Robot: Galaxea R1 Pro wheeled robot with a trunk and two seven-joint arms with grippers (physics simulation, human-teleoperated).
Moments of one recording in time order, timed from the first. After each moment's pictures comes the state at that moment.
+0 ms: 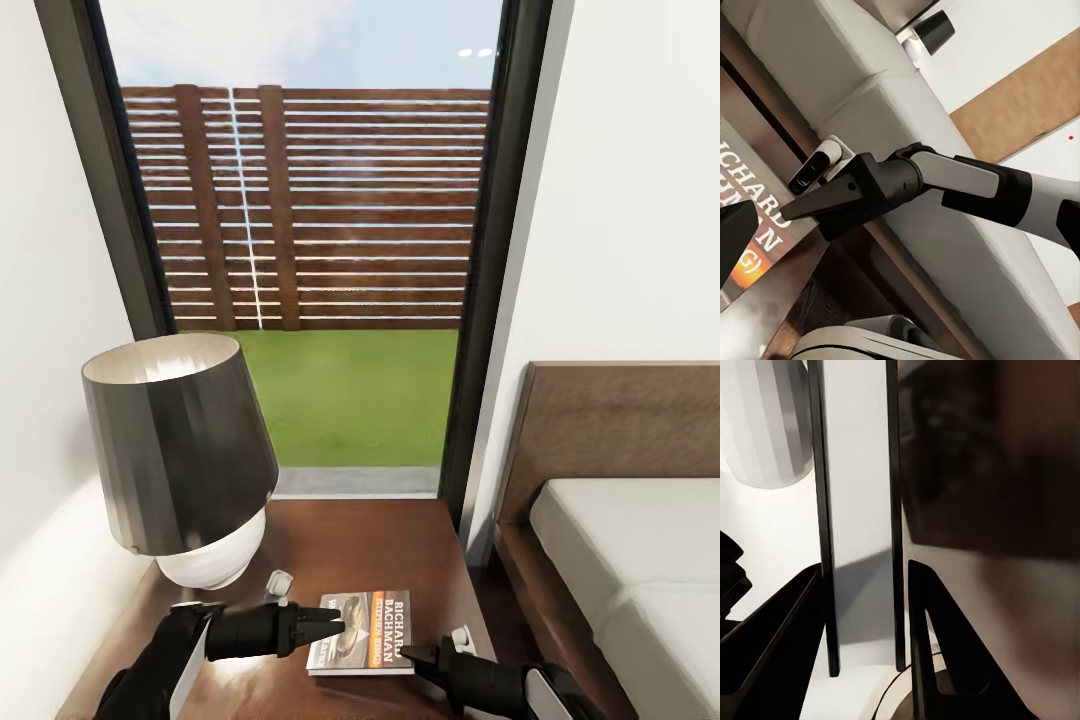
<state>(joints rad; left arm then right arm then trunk) -0.38 0.00 0.05 -0.87 0.03 0.57 -1.46 -0.38 -0.08 0.07 -0.52 -0.64 0.82 0.85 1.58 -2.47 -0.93</state>
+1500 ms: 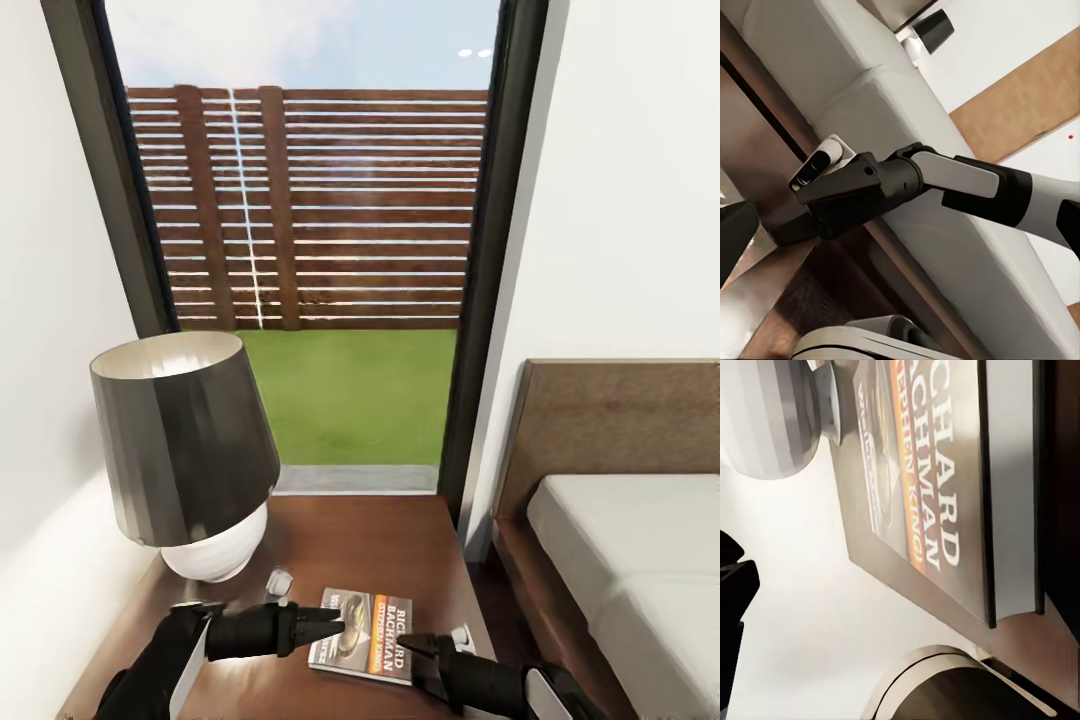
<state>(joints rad) -0.38 0.00 0.05 -0.87 0.03 0.57 -1.46 -0.38 -0.08 0.07 -0.52 -0.64 0.82 0.86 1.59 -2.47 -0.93</state>
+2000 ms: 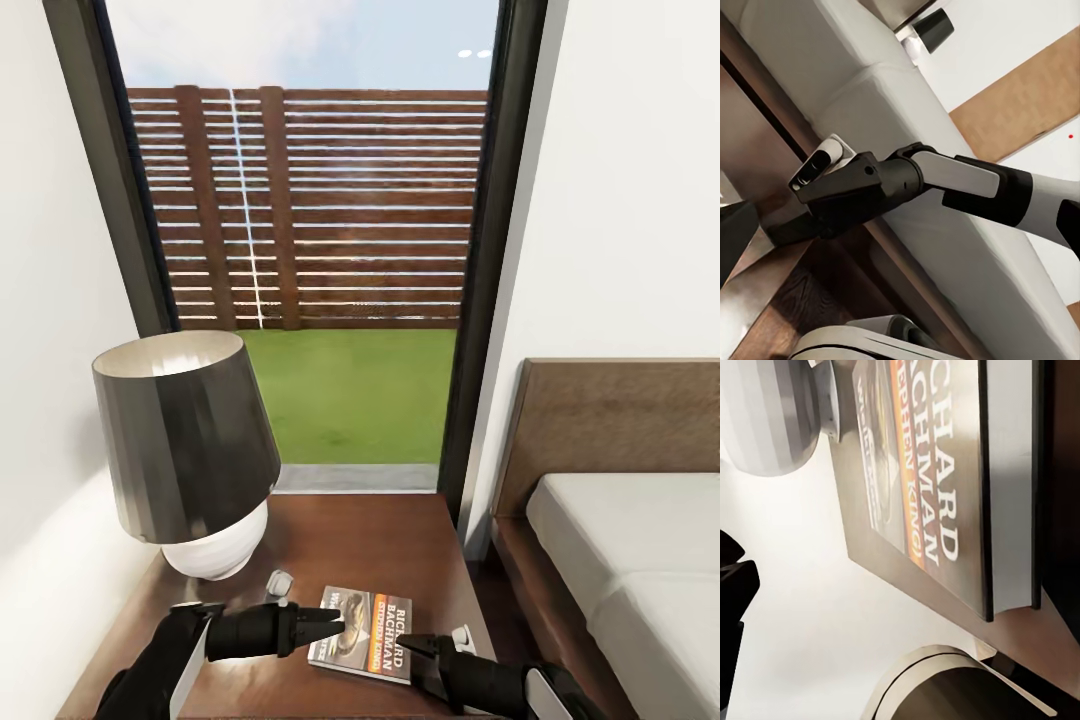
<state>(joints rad) -0.38 0.00 0.05 -0.87 0.03 0.57 -1.46 -0.38 -0.08 0.07 -0.52 -0.64 0.82 0.86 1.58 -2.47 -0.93</state>
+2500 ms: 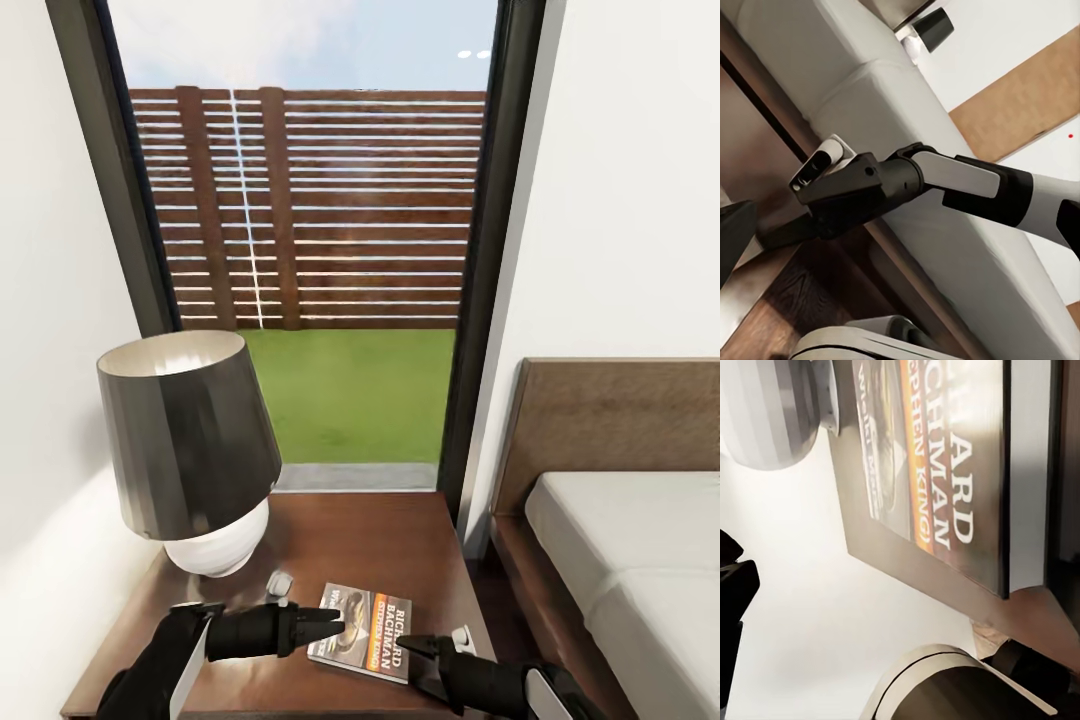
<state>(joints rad) -0.38 0.00 0.05 -0.87 0.03 0.57 -1.45 -0.38 -0.08 0.07 -0.52 -0.64 0.82 0.86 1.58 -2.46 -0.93</state>
